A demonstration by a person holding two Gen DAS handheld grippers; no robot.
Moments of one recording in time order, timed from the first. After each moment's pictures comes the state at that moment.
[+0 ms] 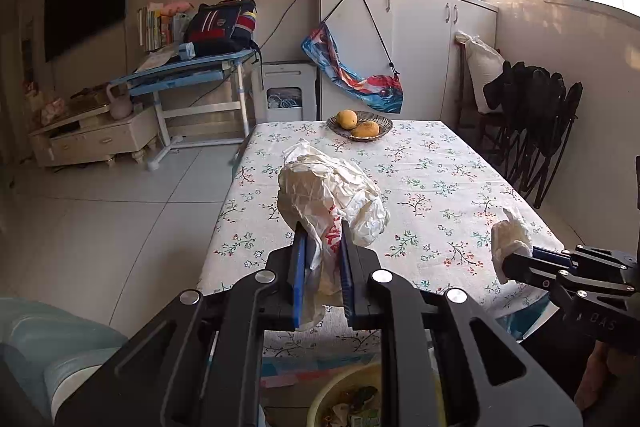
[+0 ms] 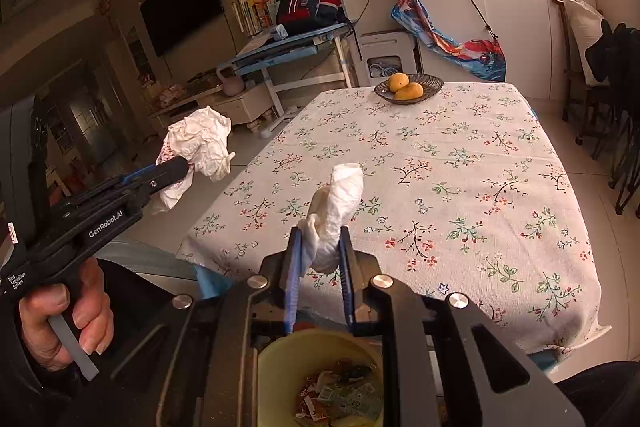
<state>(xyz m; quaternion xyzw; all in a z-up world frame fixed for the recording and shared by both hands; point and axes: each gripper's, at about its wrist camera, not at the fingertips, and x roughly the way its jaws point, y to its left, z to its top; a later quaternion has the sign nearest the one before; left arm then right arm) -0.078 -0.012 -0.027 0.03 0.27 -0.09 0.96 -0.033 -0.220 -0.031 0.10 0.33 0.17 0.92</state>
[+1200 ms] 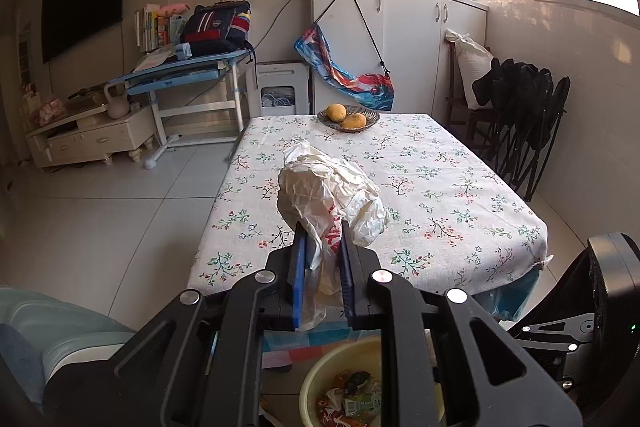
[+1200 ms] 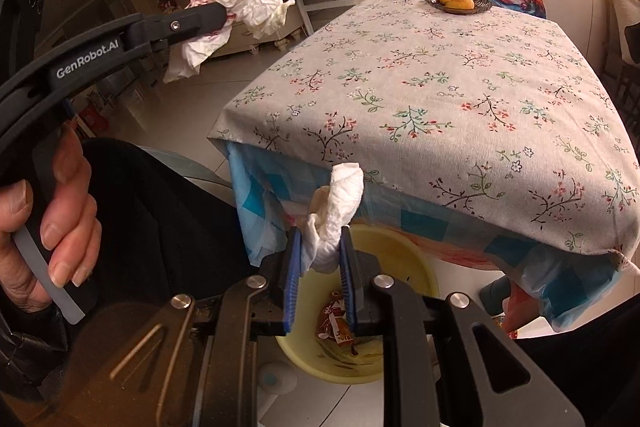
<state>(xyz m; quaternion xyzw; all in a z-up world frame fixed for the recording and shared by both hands) -0.125 -0.015 -0.031 0.04 0.27 -0.11 0.96 -0.081 -0.166 -0.087 0.05 0.45 0.22 0.86</state>
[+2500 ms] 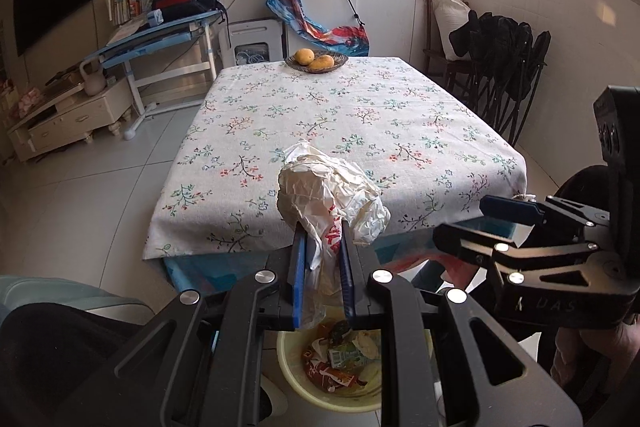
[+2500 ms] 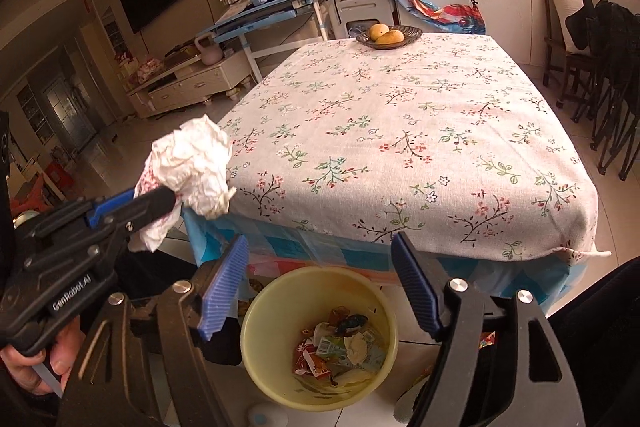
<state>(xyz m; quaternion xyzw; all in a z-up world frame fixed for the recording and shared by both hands) -0.154 -0.041 -0.077 0.06 0.36 -0.15 0.92 -0.077 -0.206 -0.067 0.10 0.39 0.12 0.91</state>
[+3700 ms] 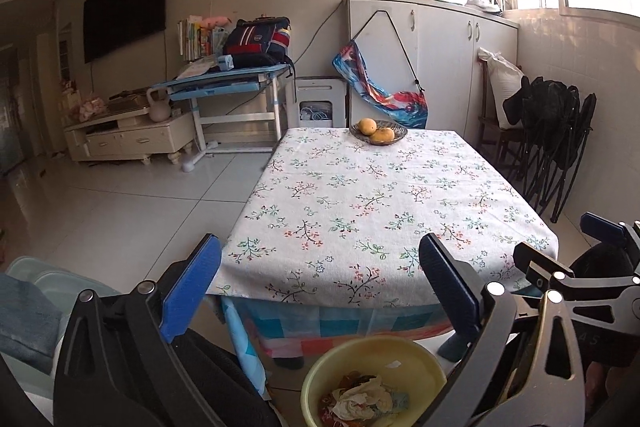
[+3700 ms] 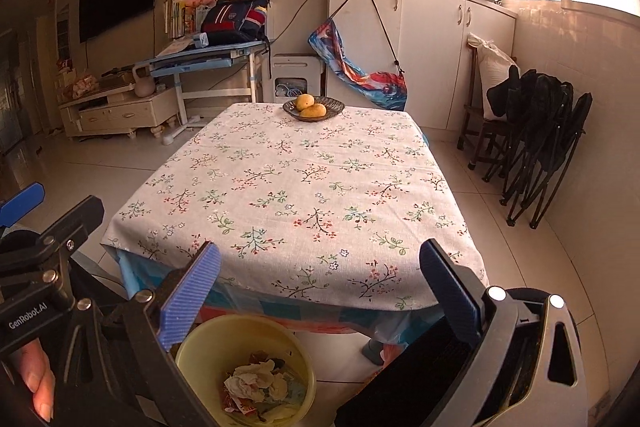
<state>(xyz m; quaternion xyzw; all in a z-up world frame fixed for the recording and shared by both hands) -0.170 -0.023 -0.022 0.02 0.24 -0.02 0.97 -0.102 -0.202 -0.017 0.01 0.30 -0.03 0.95</state>
